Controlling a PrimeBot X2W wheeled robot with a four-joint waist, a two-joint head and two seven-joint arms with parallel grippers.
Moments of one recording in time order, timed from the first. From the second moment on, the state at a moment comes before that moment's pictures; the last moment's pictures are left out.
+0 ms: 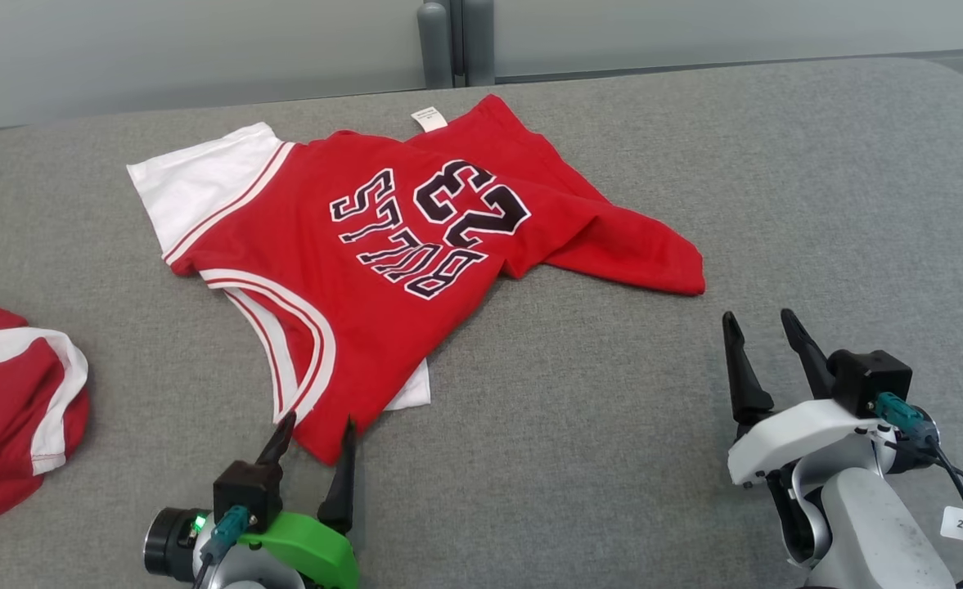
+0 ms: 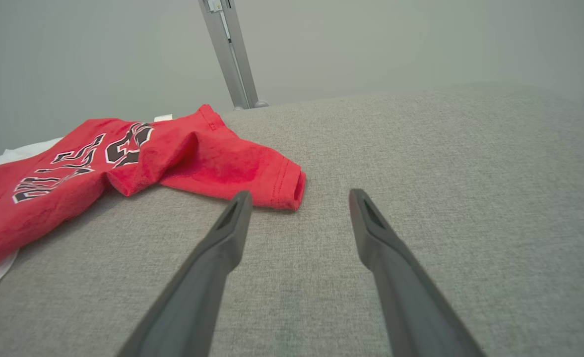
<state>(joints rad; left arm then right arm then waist) -0.15 0.05 -0.19 0.49 -0.14 -0.11 -0.26 -0.27 -0.06 0.01 0.47 0.19 0.13 -0.26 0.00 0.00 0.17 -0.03</state>
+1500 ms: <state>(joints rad) -0.55 0.19 -0.11 0.68 -0.16 -0.13 -0.26 -0.31 -0.05 0.05 0.46 0.23 0.13 -0.26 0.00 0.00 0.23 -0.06</state>
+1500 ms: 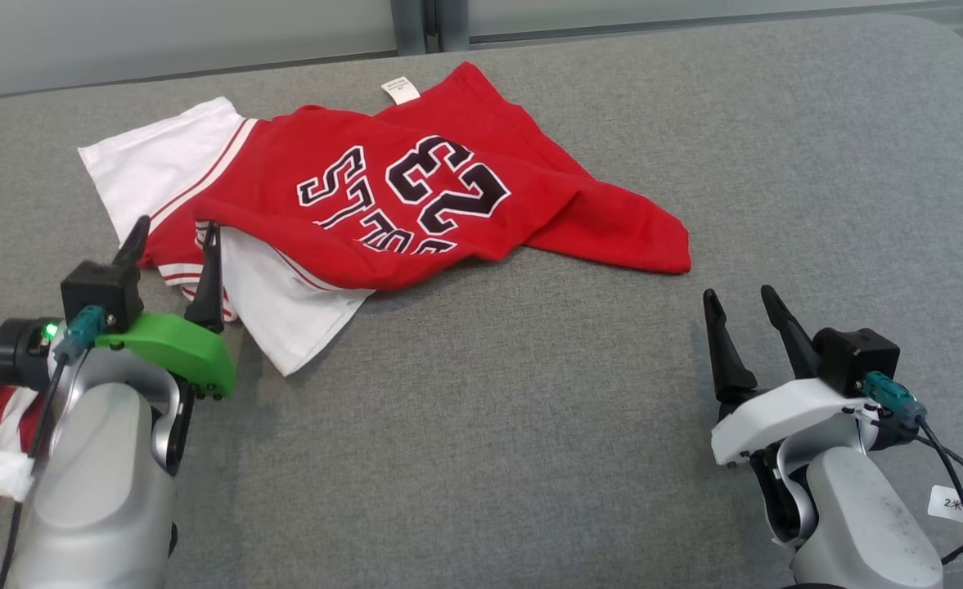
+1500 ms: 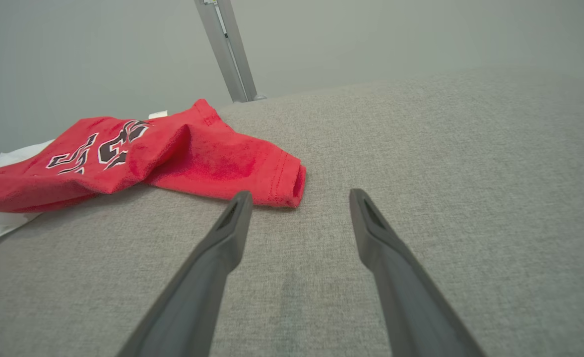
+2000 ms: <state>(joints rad) -0.60 0.16 -0.06 0.78 -0.17 -0.12 -0.26 -0.31 -0.05 0.02 0.49 0.23 0.13 -0.26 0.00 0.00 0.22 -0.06</state>
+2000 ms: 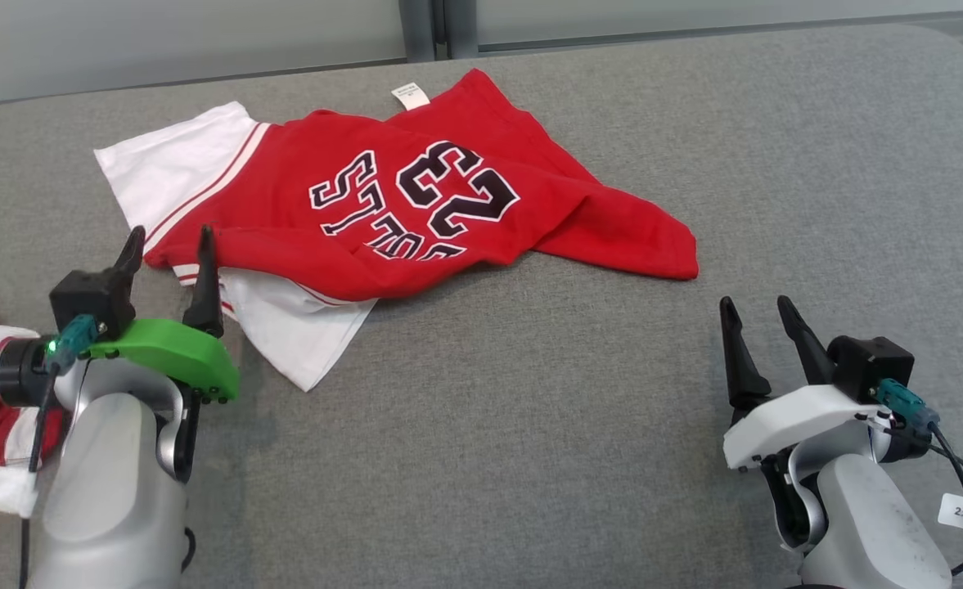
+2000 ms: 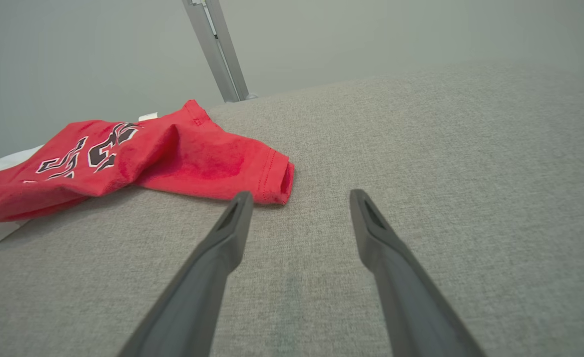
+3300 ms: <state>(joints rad) -0.36 0.05 -0.20 0.76 -0.37 -0.13 -0.26 -0.29 -0.06 0.00 0.47 0.20 0.13 -0.26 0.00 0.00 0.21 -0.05</state>
